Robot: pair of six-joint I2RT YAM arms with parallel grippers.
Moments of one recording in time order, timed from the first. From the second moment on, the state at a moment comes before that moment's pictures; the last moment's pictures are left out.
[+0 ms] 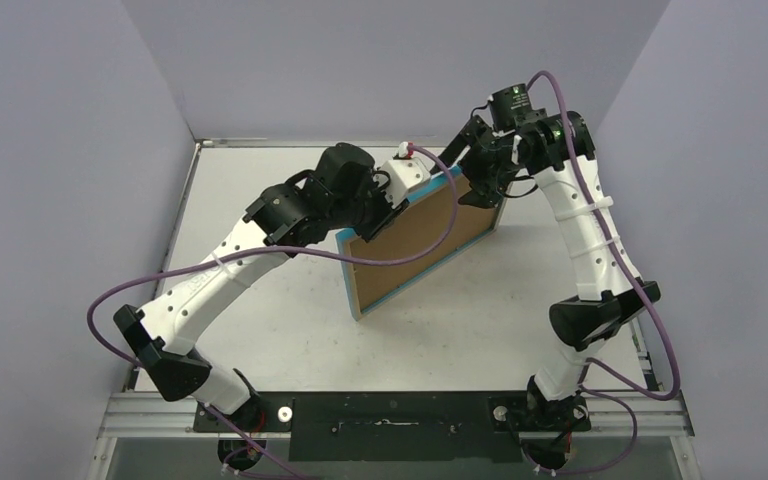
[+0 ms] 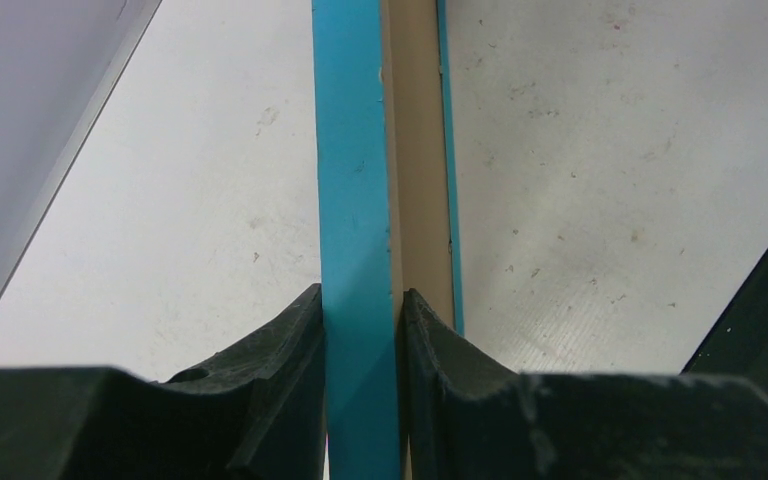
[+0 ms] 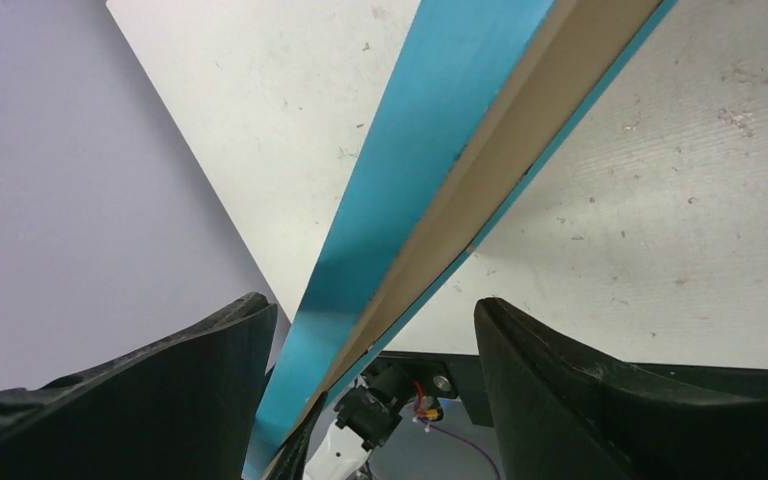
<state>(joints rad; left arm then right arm) -0.84 1.51 1.76 -0.86 0.01 0.24 0.38 1.75 2.24 -1.42 -0.16 1.04</state>
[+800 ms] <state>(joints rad) -0.92 1.37 1.60 -0.78 0.25 0.18 0.34 1.65 2.01 -1.45 -0.23 1.08</state>
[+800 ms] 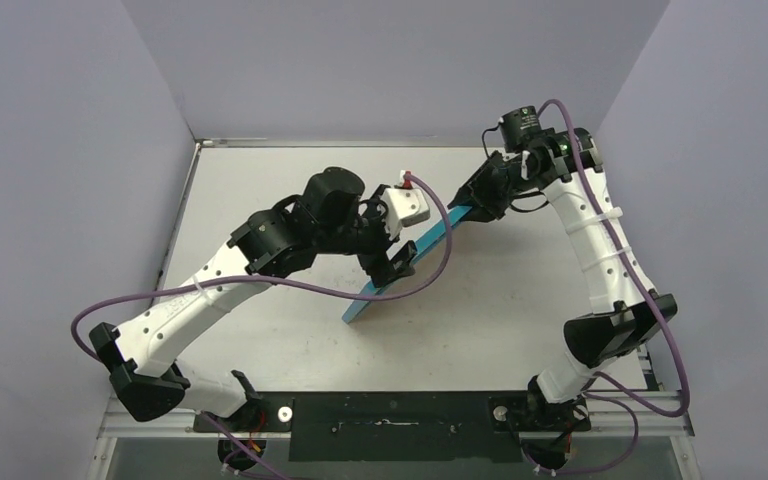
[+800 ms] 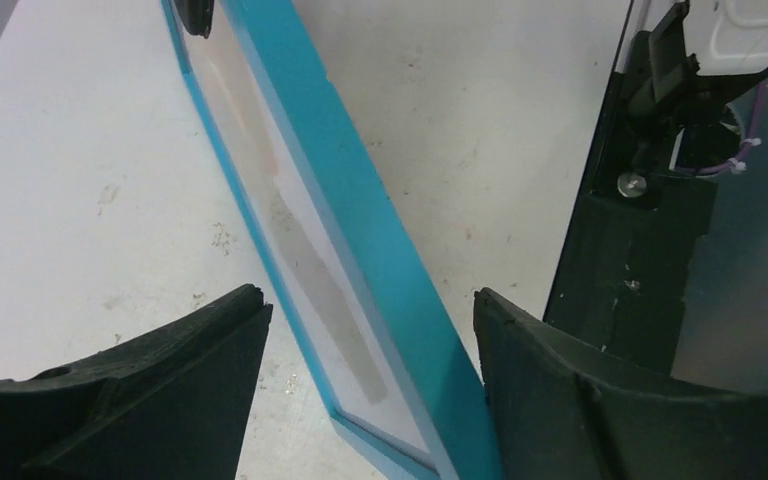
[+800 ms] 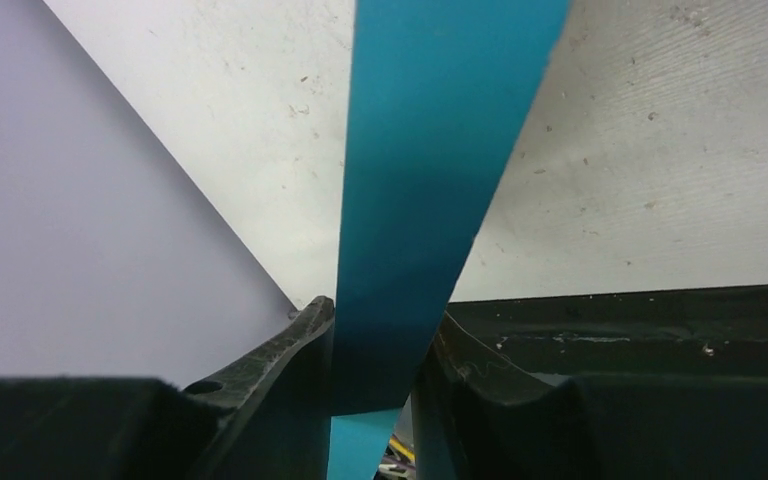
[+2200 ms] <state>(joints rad) -0.17 1.72 1.28 -0.66 0.30 -0.37 0.12 2.17 1.71 -0.88 -0.95 0.18</state>
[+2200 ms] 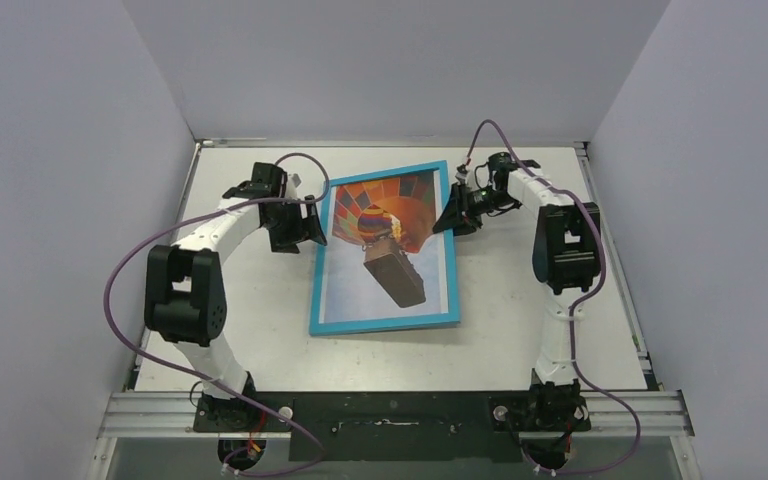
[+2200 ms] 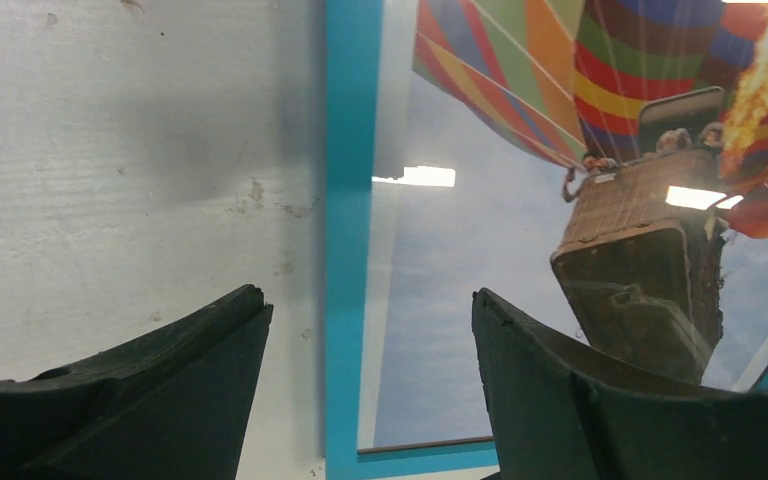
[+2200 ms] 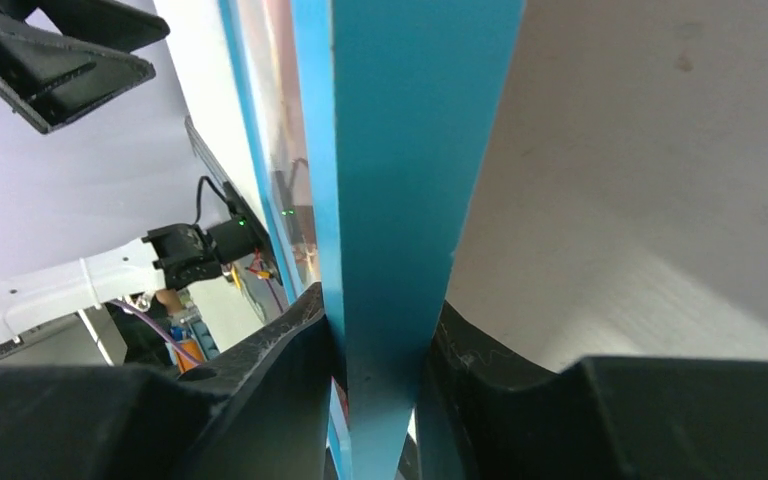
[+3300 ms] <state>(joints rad) -0.13 1.74 1.29 -0.70 0.23 -0.40 0.06 1.74 1.41 -0.72 -0.27 0.28</state>
